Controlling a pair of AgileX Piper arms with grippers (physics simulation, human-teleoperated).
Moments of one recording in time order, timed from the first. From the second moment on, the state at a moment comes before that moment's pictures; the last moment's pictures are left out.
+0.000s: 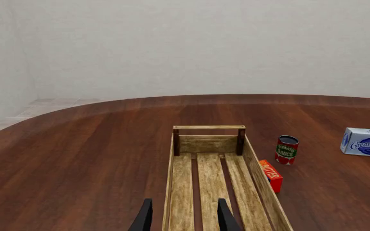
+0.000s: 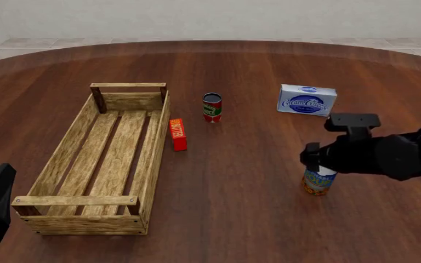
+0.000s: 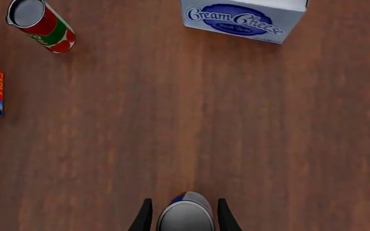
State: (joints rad) left arm 0.00 0.01 0.00 0.00 0.00; right arm 0.18 1.51 -0.60 0.02 0.13
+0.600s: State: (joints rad) left arm 0.00 0.01 0.00 0.00 0.00; right arm 0.18 1.55 -0.59 -0.01 0.13
